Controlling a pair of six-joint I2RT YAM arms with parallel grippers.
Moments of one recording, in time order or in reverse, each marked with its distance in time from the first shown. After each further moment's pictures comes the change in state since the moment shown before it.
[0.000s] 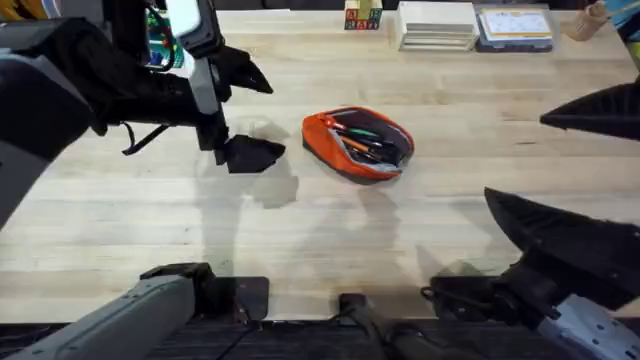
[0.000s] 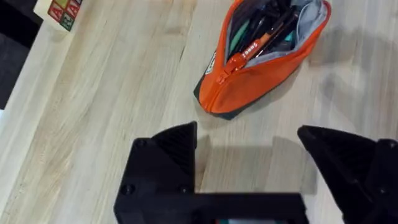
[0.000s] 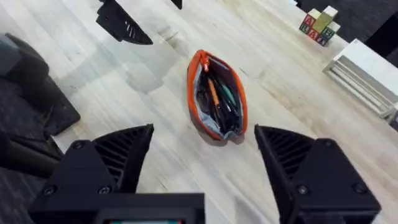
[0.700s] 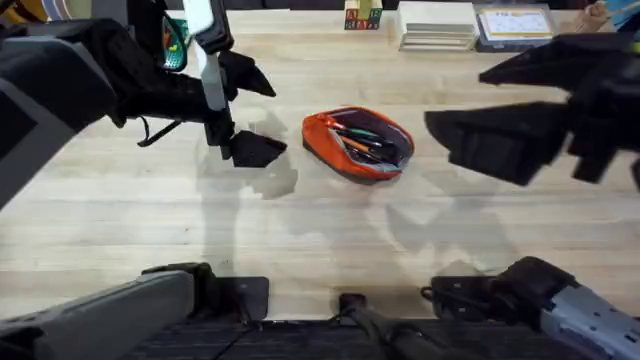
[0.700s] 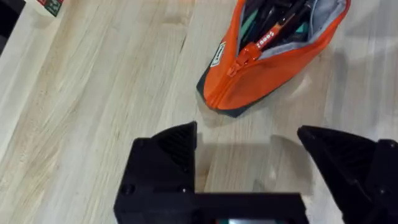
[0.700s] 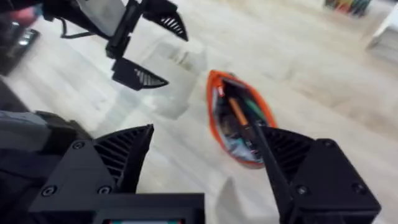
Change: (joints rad) left arm 0.000 0.122 0.000 0.065 0.005 0.003; right arm 0.000 0.244 0.005 0.212 -0.016 0.268
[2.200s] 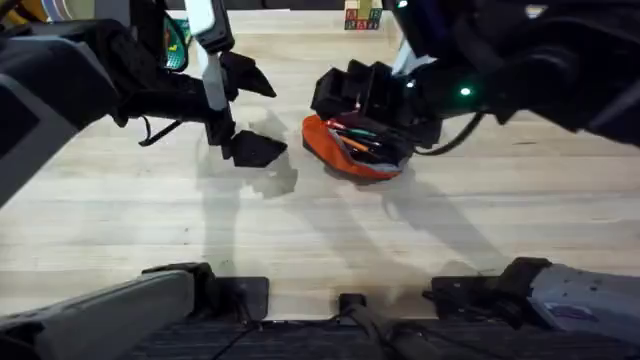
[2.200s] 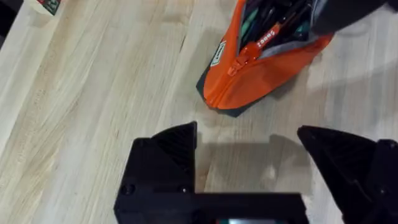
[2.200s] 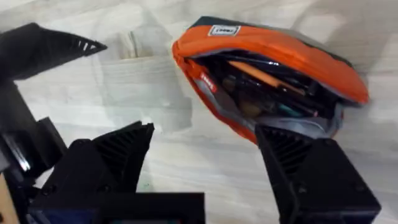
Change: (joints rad) left arm 0.000 0.012 0.000 0.006 0.000 0.000; right arm 0.200 0.583 0.000 0.129 0.194 0.857
